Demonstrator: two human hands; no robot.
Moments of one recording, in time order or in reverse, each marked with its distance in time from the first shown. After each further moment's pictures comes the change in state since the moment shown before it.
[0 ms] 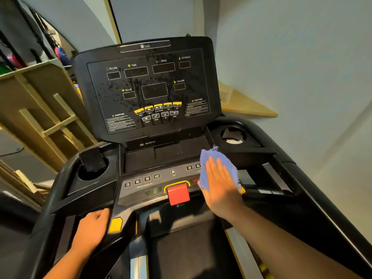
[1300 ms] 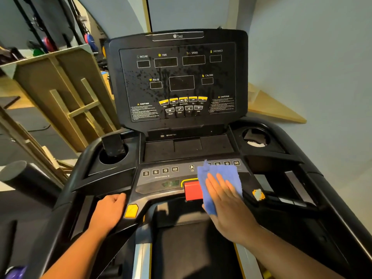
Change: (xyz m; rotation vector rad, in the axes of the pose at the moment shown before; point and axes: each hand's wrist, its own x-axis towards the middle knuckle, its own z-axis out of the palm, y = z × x) left_hand -0.005 0.005 -0.001 -0.059 0.029 -0.009; right_hand -0.034 -0.019 0.010 0.016 -0.071 -0.321
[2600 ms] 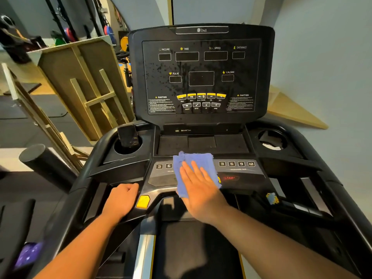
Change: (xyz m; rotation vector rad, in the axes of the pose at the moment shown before) left_hand 0.006 -0.007 0.000 0.002 -0.020 -0.009; right_hand 0.078 -0.073 0.003 0.019 -0.129 -0.119
